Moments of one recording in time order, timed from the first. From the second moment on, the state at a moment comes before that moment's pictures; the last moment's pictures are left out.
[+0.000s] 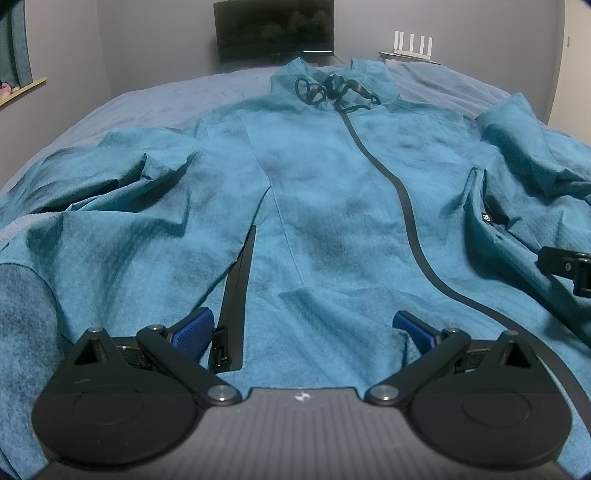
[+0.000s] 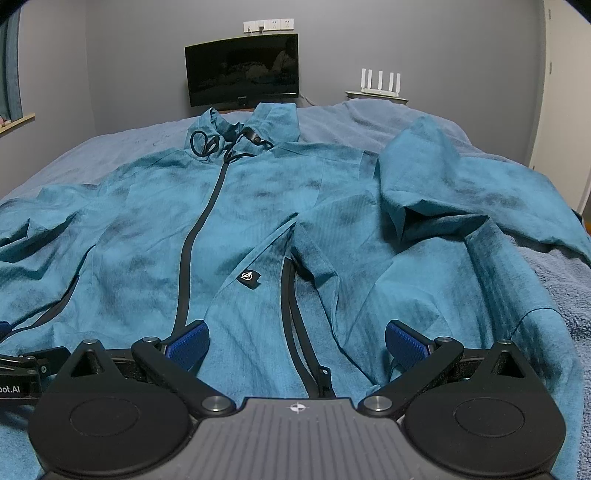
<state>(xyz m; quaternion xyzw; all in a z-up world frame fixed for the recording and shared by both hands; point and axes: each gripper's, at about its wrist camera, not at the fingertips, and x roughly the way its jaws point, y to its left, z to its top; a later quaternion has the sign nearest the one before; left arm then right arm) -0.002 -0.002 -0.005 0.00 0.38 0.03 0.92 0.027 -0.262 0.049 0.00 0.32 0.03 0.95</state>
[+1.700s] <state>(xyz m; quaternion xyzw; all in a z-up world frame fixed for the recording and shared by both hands) -0.002 -0.001 -0.006 0.00 0.39 0.03 0.92 0.028 -0.258 0.046 0.00 0.32 0.03 0.95</state>
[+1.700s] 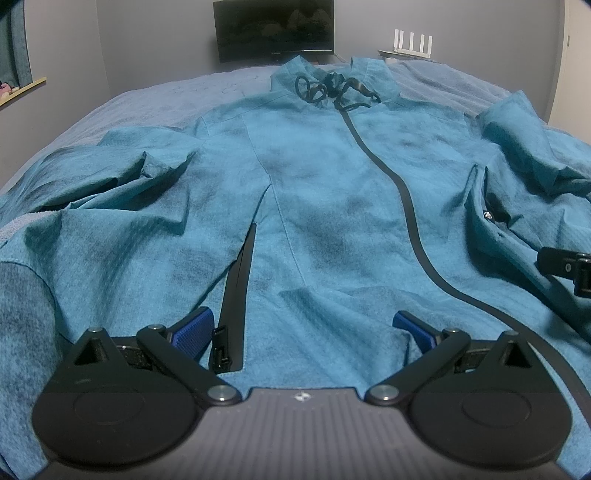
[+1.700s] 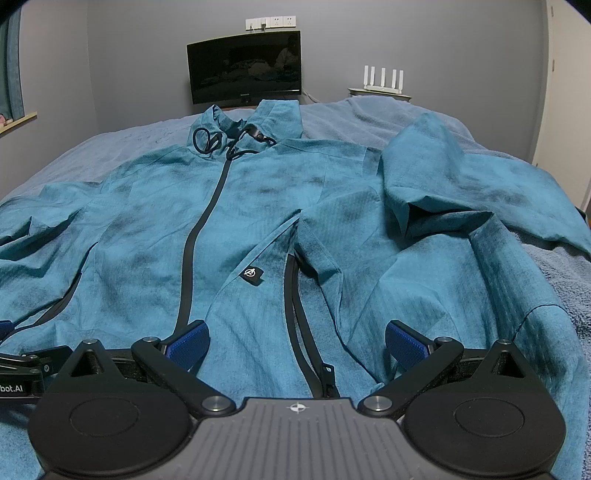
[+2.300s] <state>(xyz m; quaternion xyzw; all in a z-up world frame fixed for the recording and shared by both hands) 0.007 -0.008 -0.031 0.05 0.41 0.04 0.91 0.017 -0.260 0.057 0.03 0.28 0.03 0.96</state>
